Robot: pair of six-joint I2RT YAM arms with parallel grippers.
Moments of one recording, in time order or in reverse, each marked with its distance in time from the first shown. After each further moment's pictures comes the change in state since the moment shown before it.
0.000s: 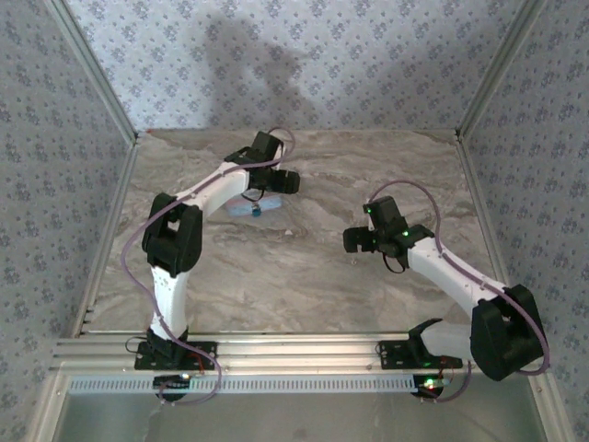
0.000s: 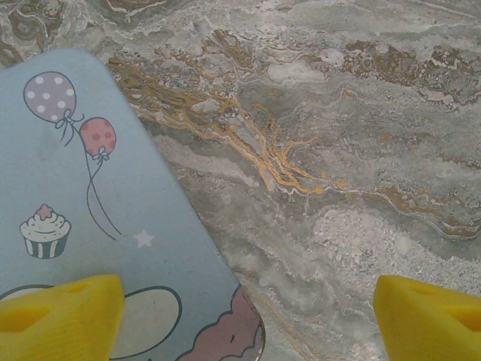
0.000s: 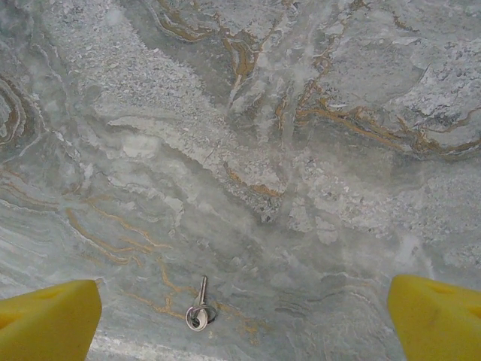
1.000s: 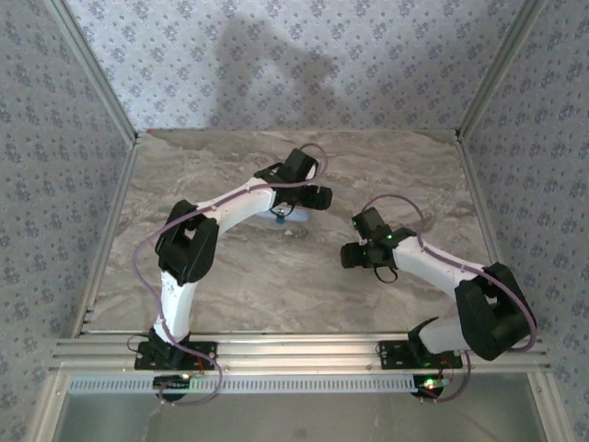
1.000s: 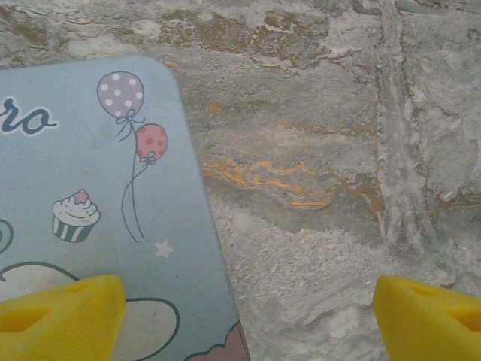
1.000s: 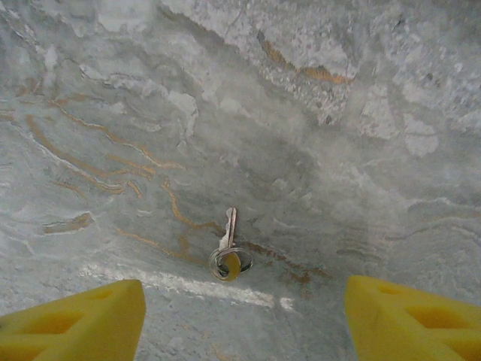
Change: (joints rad) left arm -0.199 0.006 -0.019 0.096 -0.017 -0.105; right arm 0.078 0.122 -0.043 -0.027 -0.053 0.117
